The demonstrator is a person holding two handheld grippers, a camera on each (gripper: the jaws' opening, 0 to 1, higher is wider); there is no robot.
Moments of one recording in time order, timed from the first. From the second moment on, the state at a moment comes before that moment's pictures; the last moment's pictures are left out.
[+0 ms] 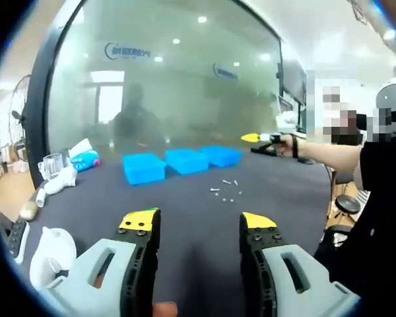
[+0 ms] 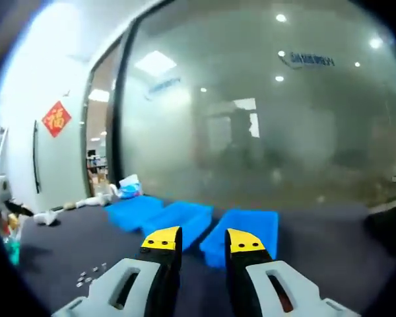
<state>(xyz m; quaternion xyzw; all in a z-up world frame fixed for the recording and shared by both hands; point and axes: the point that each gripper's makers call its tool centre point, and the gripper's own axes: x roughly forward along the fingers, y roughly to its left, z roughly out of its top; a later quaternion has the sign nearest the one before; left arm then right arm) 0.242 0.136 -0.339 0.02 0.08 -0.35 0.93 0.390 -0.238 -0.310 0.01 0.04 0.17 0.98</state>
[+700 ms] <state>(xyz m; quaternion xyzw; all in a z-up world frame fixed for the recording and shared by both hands) 0.238 0.112 -0.333 0.01 0.07 -0.37 0.92 0.246 -0.234 -0.354 -0.01 0.04 0.20 0.98</state>
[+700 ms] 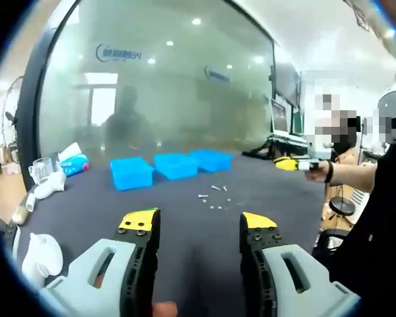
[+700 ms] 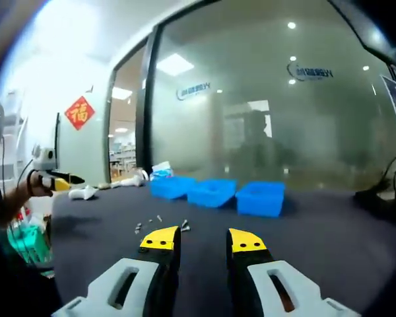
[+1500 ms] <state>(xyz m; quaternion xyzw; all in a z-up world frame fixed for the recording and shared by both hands) 0.233 0.108 -0.348 0.02 0.08 -0.37 0.92 0.240 -0.203 -0.349 -0.10 0.09 0.29 0.95</state>
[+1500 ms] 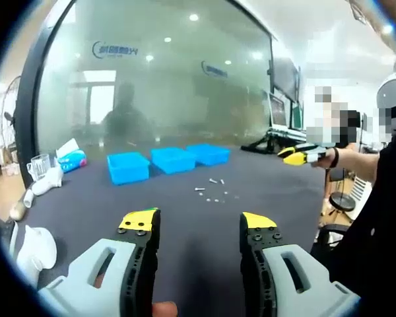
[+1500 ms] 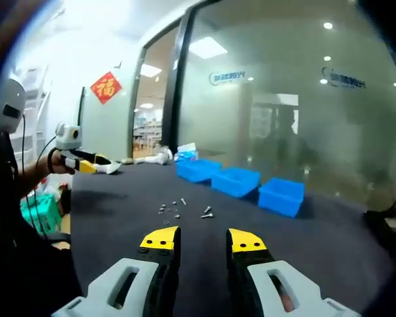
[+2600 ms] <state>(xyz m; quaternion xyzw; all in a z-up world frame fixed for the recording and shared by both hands) 0.236 0.119 -0.367 0.01 0.10 -0.36 0.93 0.340 -0.080 -0.386 -0.26 0.23 0.45 0.82</state>
